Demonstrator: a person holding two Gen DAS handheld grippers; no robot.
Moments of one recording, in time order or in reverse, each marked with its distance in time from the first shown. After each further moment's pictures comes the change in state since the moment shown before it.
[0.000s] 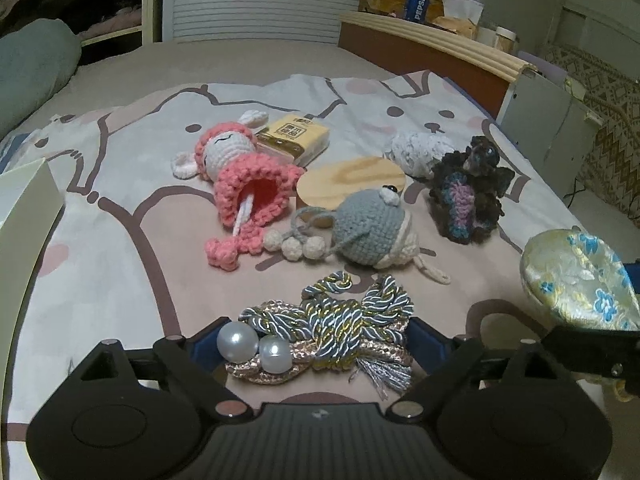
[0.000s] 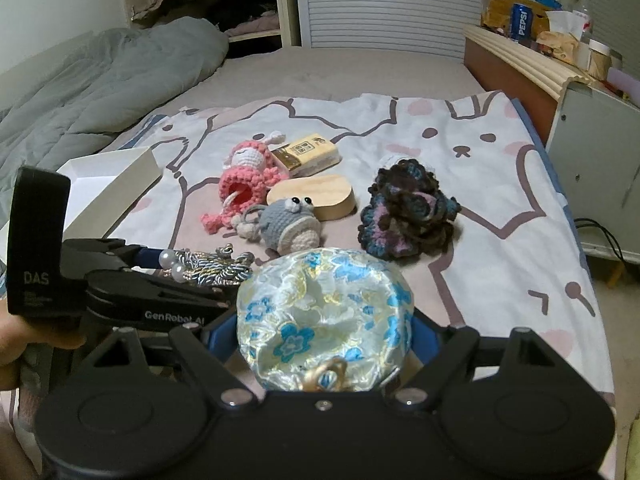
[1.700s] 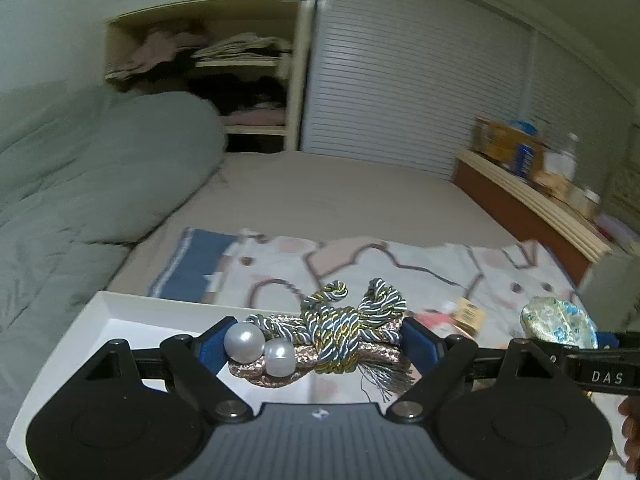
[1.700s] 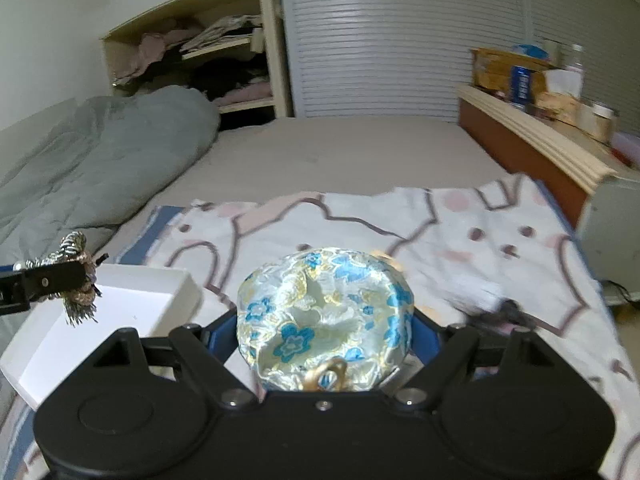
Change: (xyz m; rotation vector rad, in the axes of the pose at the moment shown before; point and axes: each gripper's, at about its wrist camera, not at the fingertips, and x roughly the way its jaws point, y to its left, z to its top) left arm -0.182 0.167 0.063 -0.183 -0.292 0.233; right arm 0.014 0.124 0.107 0.089 -0.183 -0.049
